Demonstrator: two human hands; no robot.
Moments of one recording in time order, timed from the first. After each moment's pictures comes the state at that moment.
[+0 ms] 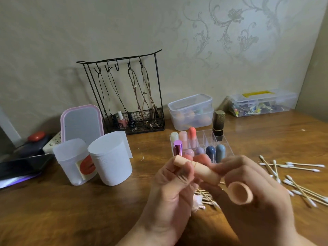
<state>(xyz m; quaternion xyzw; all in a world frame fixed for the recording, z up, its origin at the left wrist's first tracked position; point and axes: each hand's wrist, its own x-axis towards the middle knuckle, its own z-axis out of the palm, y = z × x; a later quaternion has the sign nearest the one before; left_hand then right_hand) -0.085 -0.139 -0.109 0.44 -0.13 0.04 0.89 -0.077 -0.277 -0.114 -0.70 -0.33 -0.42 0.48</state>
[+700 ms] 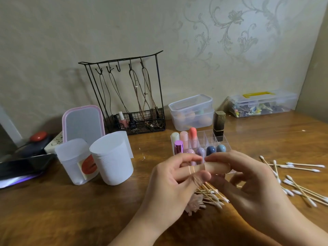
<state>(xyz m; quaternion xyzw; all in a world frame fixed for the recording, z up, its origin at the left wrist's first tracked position) -0.089 -0.124 -0.096 0.79 -0.16 0.15 0.57 -0.063 -0.296 -0.101 -0.78 -0.33 -0.22 0.49</state>
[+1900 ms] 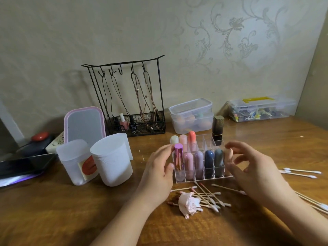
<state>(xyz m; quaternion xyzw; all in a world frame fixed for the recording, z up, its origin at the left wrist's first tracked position) -0.040 -0.094 -0.124 0.91 -0.06 0.22 0.36 -0.014 -0.324 -0.112 -0.90 -0.11 -0.16 0.39</state>
